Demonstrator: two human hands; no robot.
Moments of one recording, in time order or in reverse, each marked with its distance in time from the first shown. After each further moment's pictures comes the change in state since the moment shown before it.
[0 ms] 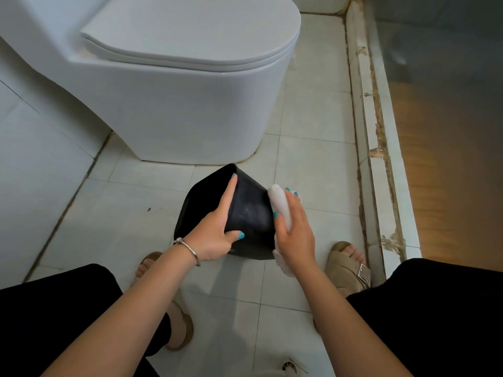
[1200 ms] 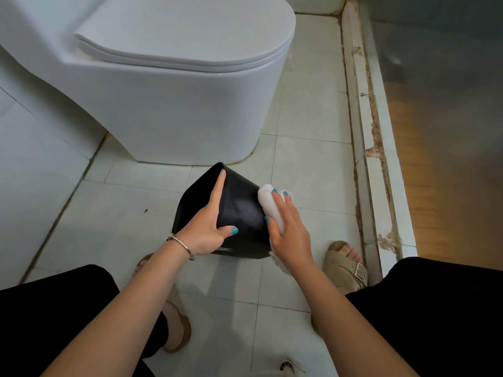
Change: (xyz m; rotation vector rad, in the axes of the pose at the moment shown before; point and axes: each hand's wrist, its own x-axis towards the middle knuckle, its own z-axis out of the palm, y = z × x) left_hand 0.005 0.000 -0.007 -0.090 0.023 -0.044; right_hand 0.000 0.001 -0.003 -0.112 -0.056 -0.152
